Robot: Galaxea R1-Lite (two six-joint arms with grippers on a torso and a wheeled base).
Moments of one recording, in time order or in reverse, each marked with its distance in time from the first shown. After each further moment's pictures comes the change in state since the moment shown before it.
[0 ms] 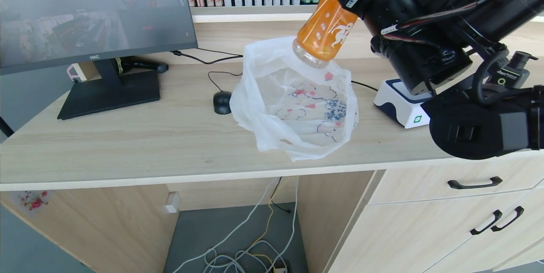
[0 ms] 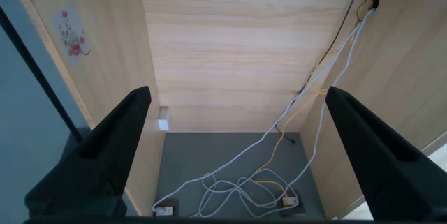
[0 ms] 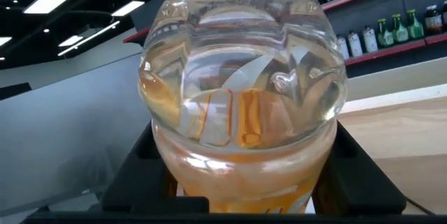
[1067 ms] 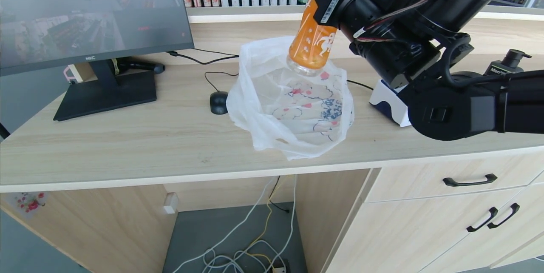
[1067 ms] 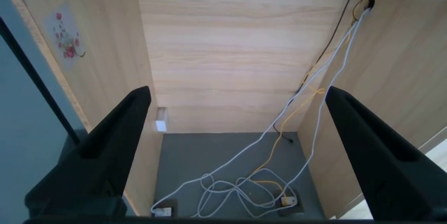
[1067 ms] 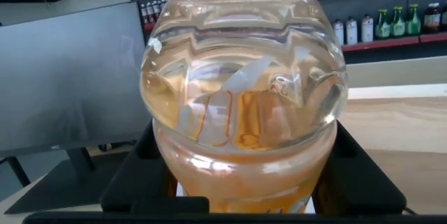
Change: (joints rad) left arm 0.000 0.000 0.000 -0.001 0.000 -0.001; right arm 0.004 0.093 -0.178 0.209 0.074 -0.125
